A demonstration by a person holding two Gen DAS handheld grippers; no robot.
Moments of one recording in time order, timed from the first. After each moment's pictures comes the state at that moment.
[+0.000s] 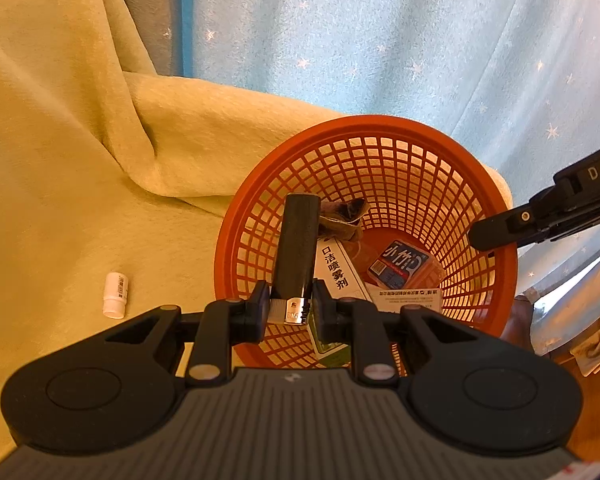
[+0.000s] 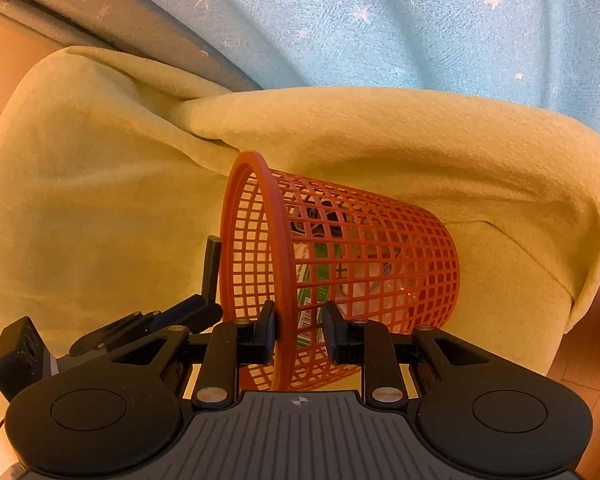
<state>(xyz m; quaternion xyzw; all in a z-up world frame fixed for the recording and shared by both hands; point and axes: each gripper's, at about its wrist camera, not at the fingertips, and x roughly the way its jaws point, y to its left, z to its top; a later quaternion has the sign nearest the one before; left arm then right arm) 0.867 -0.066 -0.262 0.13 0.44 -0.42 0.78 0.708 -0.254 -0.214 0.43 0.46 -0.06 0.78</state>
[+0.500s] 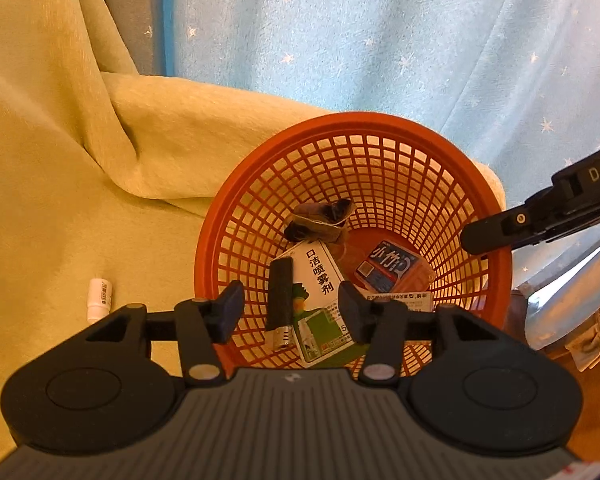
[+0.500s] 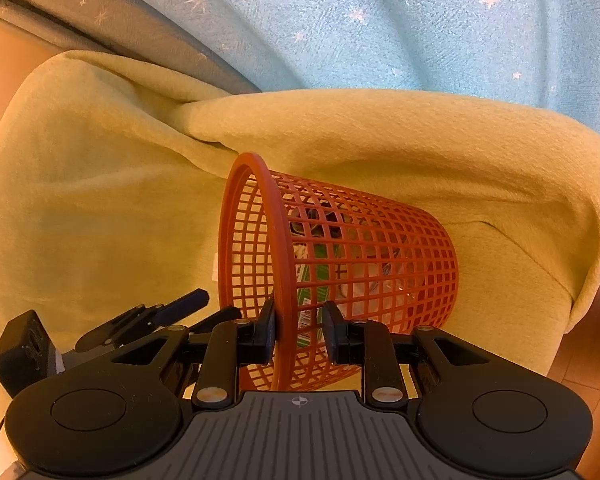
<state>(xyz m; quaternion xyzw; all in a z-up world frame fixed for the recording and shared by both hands) 0.868 -0.074 -0.266 0.14 0.44 -0.44 0.77 0.706 -0.255 -0.213 0.43 0.45 -0.06 0.78</state>
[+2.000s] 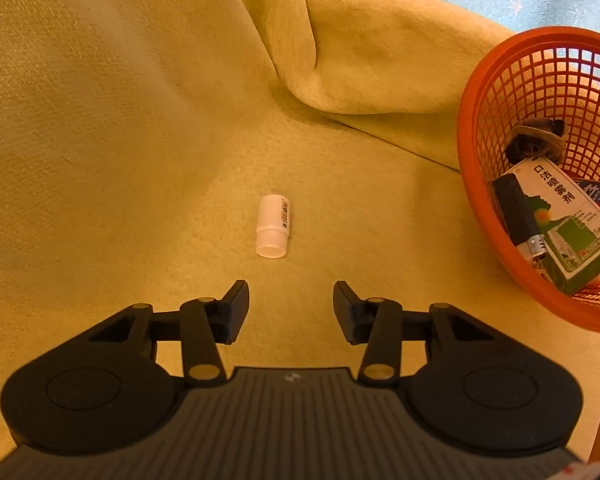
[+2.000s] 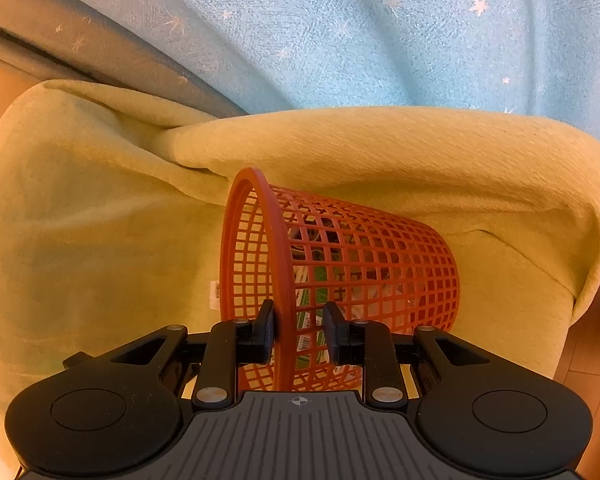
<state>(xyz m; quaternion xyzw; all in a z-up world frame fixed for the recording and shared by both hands) 0.933 0.012 -0.353 0.20 0.48 -0.29 0.81 0.715 -0.255 -0.202 0.45 0.44 -0.10 0.77</state>
